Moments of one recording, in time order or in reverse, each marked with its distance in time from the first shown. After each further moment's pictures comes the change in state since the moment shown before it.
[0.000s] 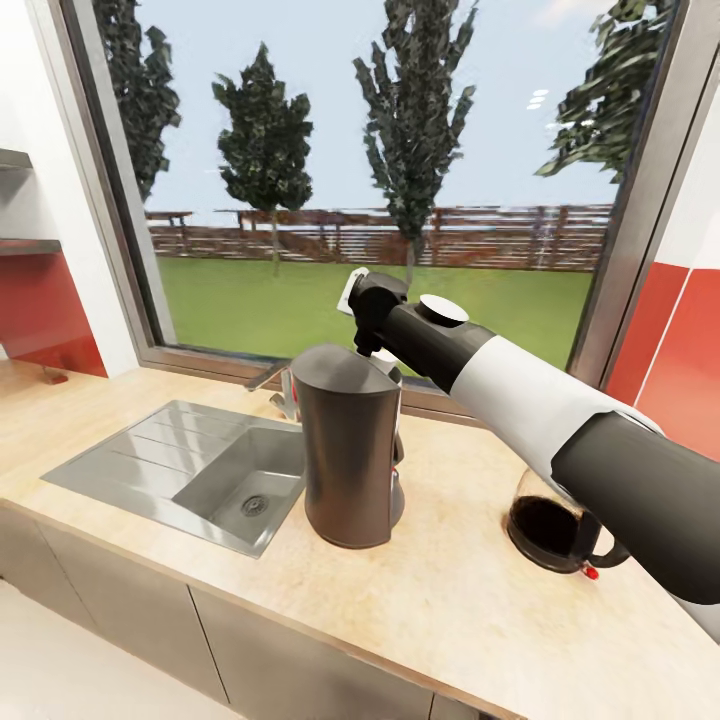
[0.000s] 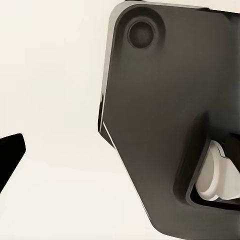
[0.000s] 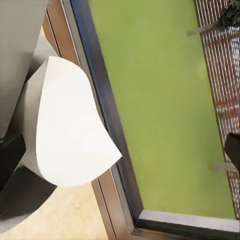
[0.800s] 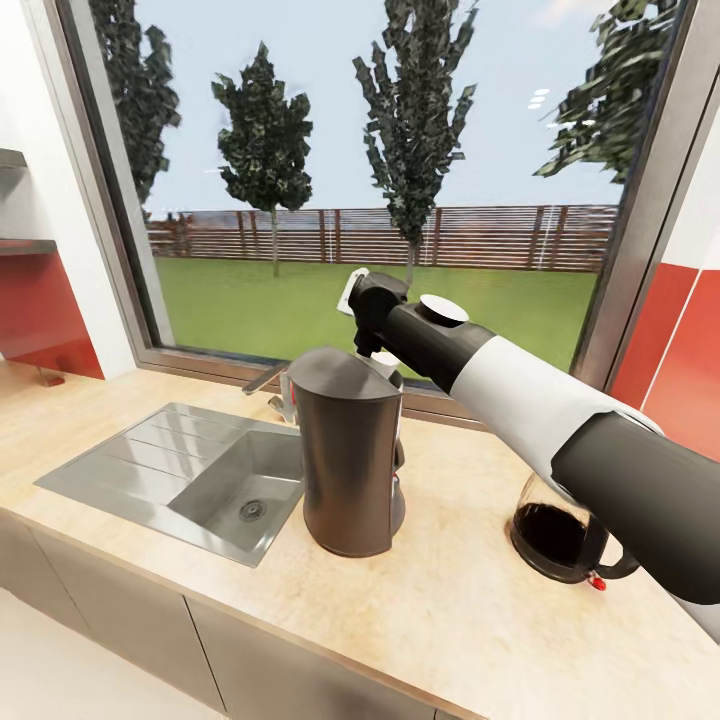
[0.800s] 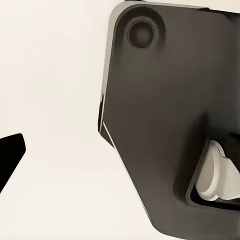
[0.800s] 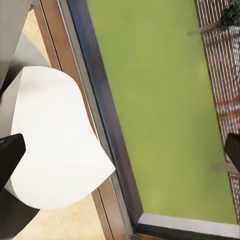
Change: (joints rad) left arm 0.000 0.000 0.000 0.000 0.000 0.000 0.000; right arm 0.000 0.000 0.000 0.003 -0.003 -0.002 0.000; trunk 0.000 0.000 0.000
